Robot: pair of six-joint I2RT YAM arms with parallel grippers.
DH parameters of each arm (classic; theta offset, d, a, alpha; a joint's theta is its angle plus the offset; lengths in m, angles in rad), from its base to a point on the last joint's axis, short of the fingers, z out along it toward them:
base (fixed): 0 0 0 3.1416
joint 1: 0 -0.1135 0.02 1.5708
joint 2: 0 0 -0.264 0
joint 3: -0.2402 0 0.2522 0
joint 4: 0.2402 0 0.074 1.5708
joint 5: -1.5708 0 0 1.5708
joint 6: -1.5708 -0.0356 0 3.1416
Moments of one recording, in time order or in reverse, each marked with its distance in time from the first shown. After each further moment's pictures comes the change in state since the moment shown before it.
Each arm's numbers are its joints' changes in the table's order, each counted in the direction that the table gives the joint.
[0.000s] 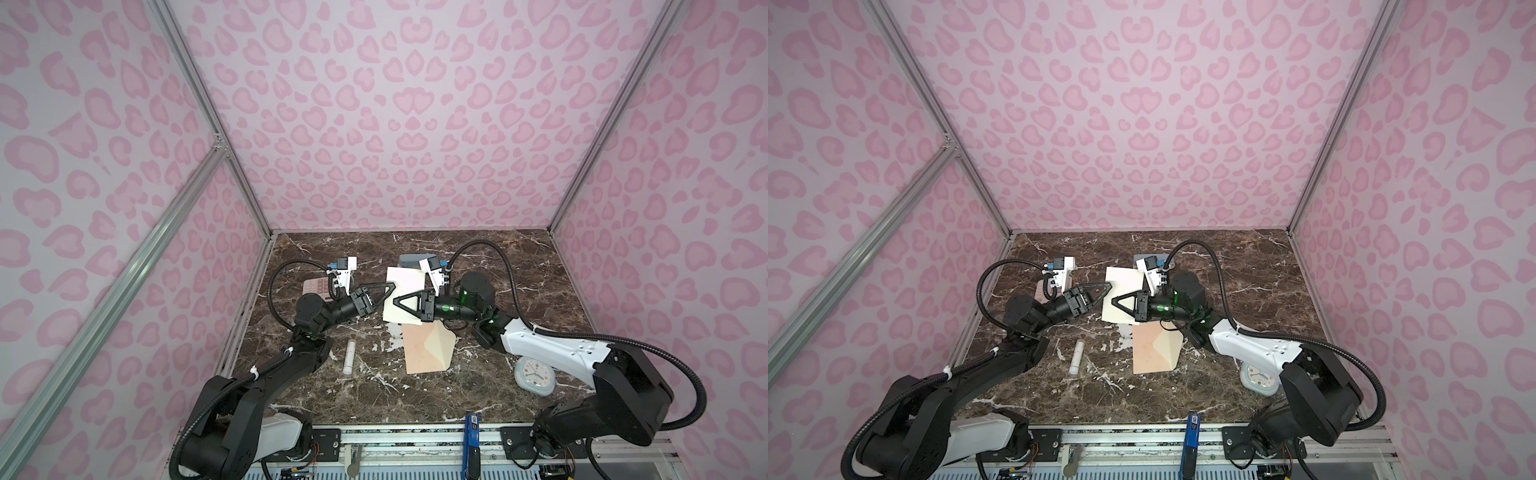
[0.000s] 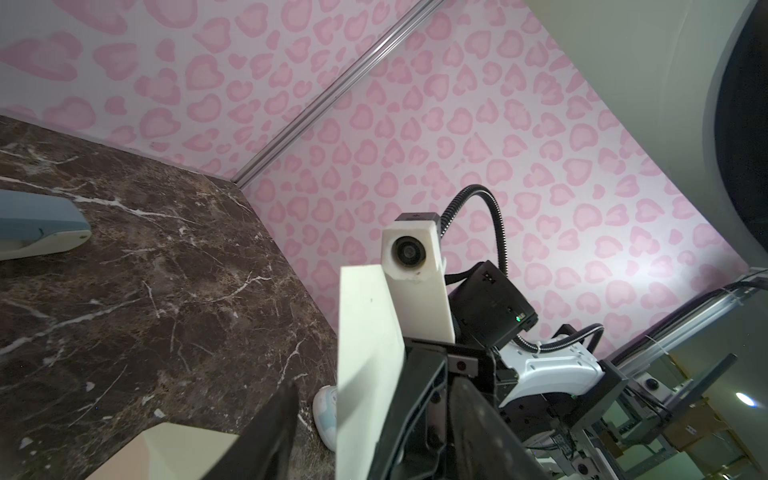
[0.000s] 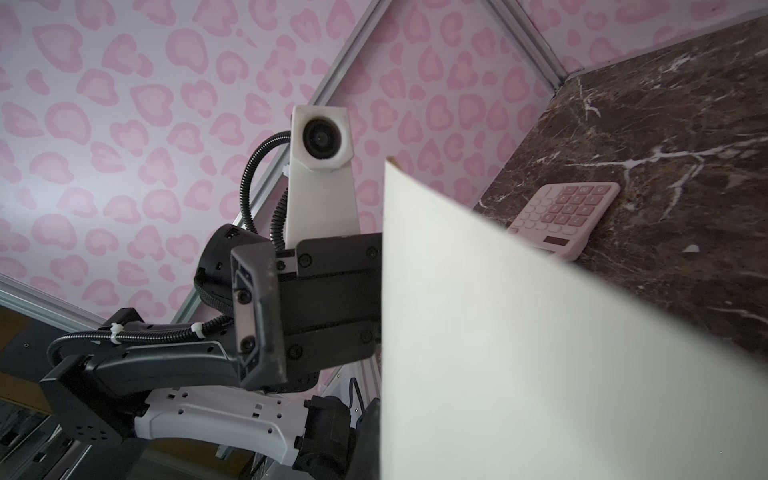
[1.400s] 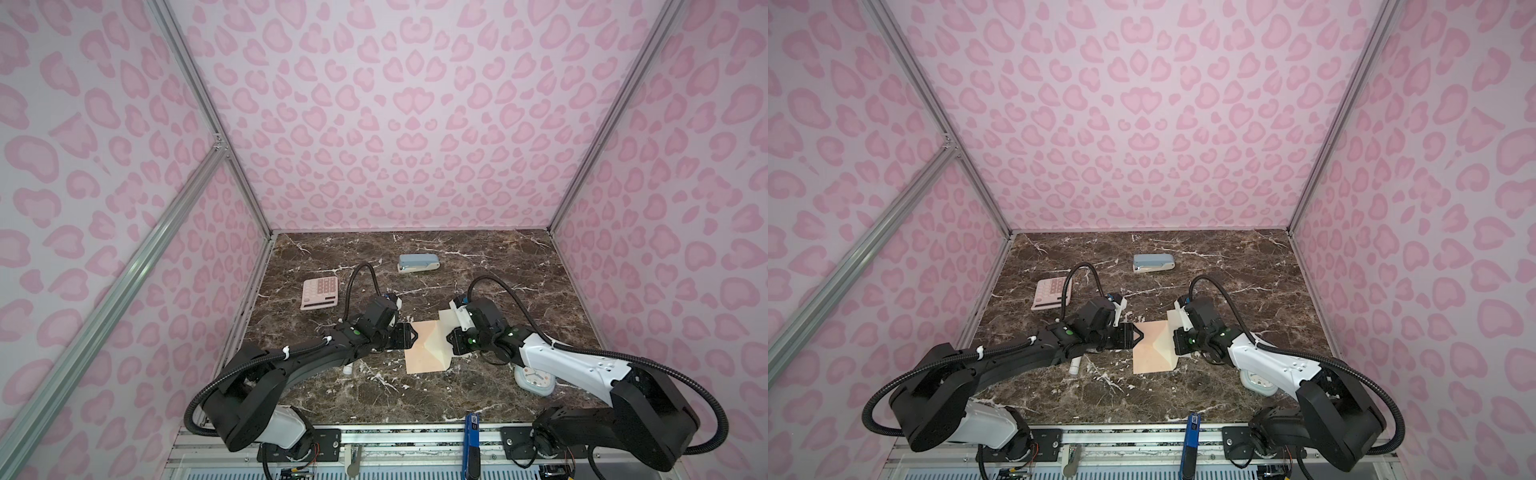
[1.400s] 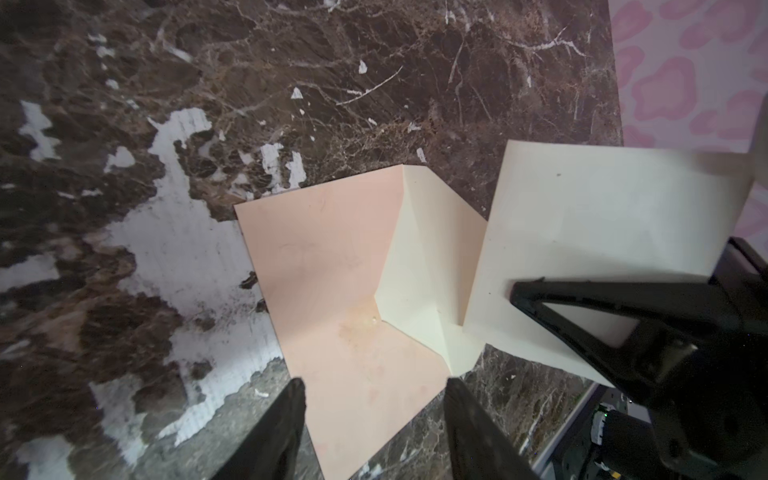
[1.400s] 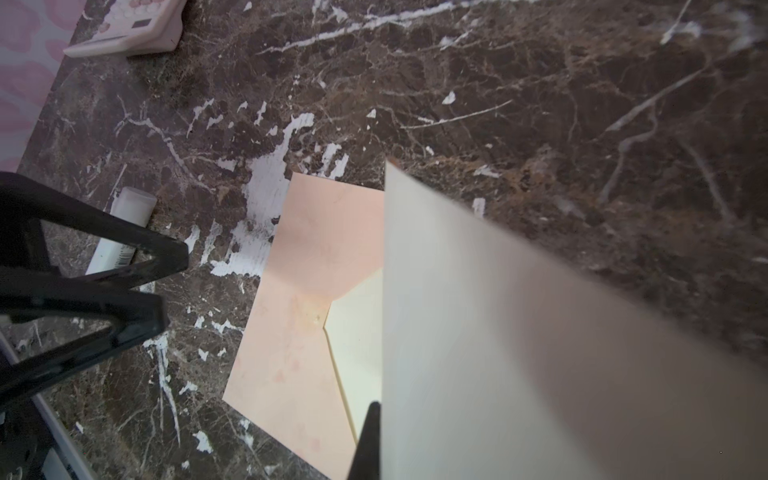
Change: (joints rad) left arm 0.409 0.265 -0.241 1.041 0.572 -0.315; right arm 0.086 -0.092 0.205 0.695 -0.465 0.424
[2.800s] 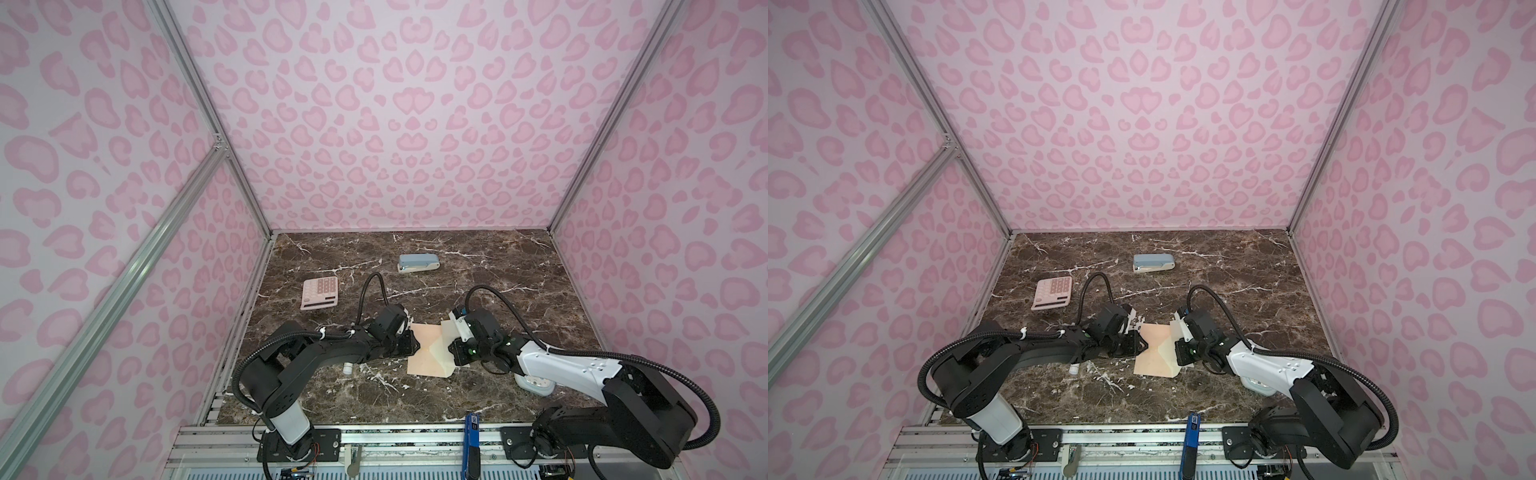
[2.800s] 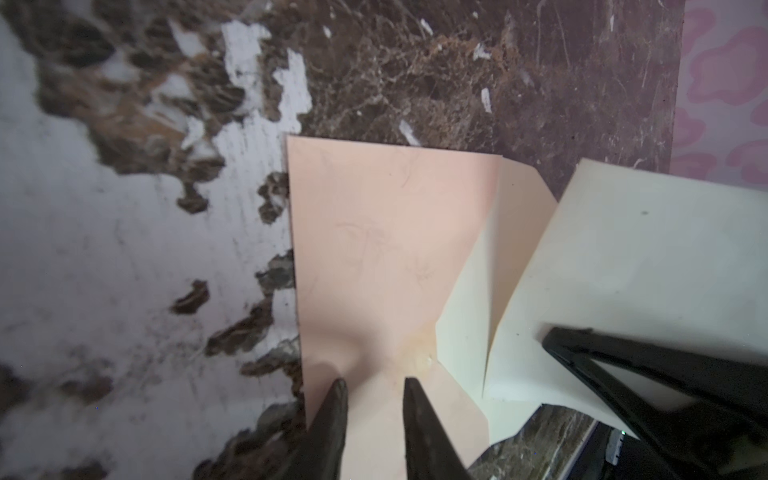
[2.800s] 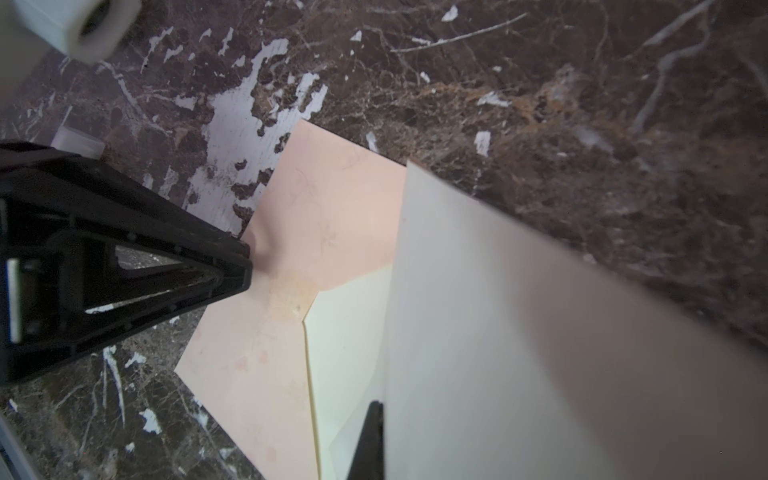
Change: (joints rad) left arm 0.022 0.209 0.017 -0.163 -0.061 0.080; right arm -0.020 -0.004 0.105 -0.071 -0.024 0.020
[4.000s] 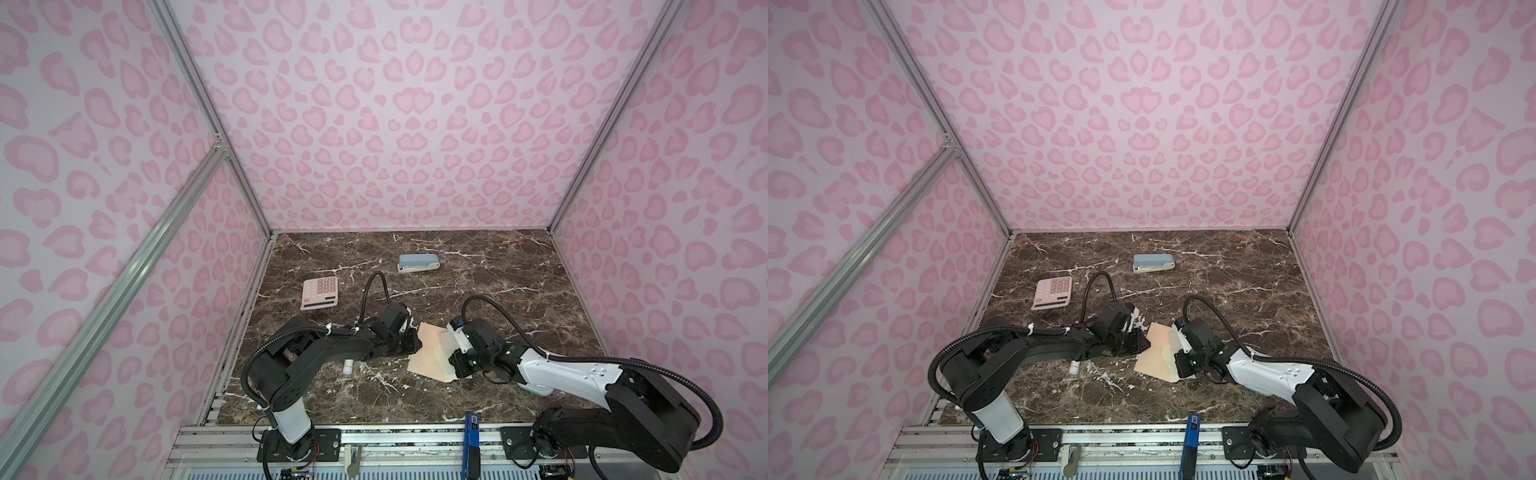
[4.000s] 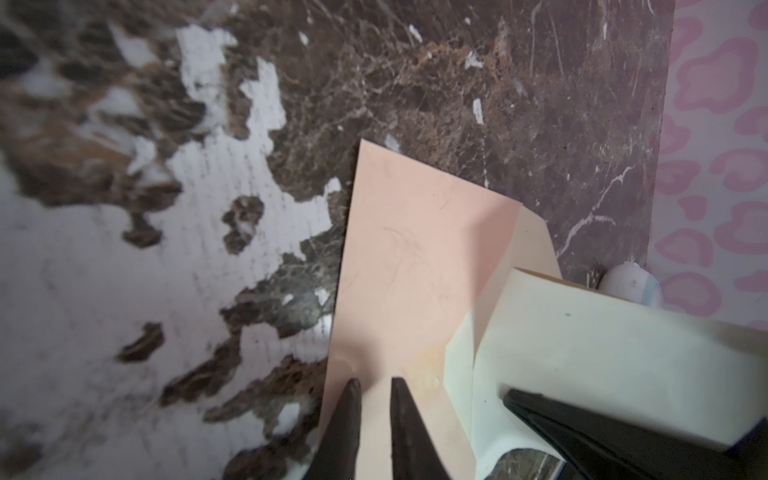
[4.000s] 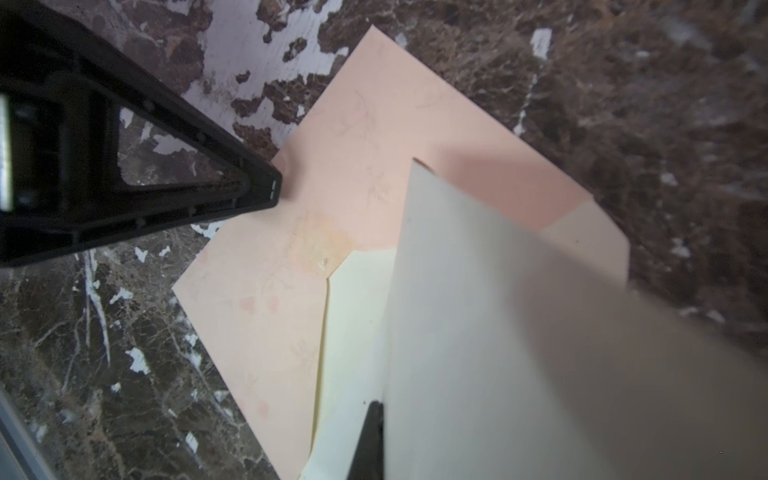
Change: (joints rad) left arm -0.001 0.048 -0.030 -0.016 -0.022 0.016; right arm -0.062 -0.026 0.055 0.022 -0.005 0.010
